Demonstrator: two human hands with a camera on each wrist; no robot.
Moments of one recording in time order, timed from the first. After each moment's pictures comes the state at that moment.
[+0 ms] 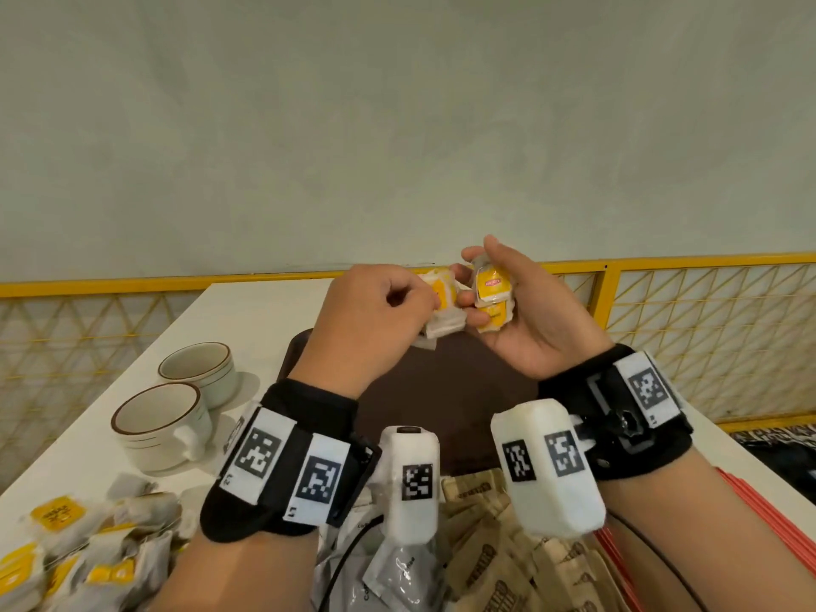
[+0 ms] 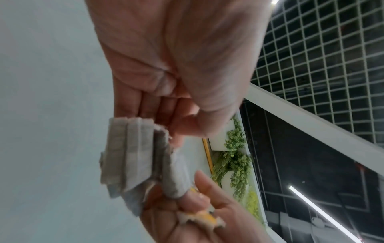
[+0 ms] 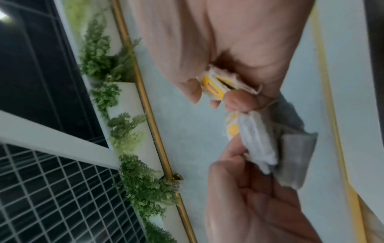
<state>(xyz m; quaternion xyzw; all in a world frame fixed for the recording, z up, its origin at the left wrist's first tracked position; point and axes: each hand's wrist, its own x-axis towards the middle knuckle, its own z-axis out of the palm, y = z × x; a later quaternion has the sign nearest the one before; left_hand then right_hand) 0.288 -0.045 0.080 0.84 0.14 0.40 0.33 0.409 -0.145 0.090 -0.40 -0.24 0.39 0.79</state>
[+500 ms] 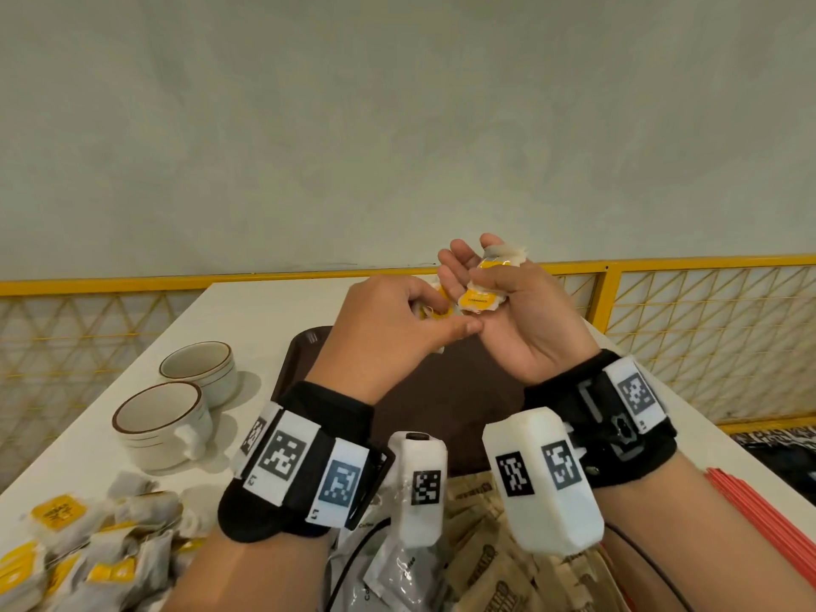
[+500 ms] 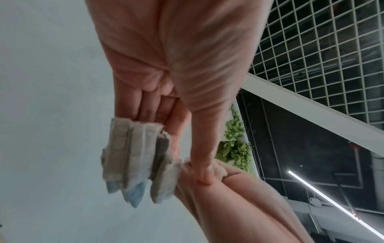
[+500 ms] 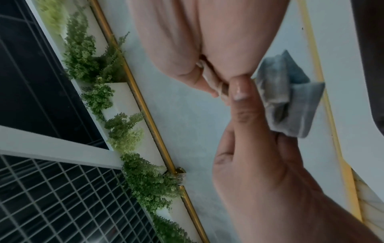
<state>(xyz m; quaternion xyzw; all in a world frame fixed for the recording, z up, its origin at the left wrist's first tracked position) 0.295 -0.050 0.073 0.86 0.15 0.39 0.31 0.396 -0.138 0.088 -0.30 -0.23 0.34 0.86</state>
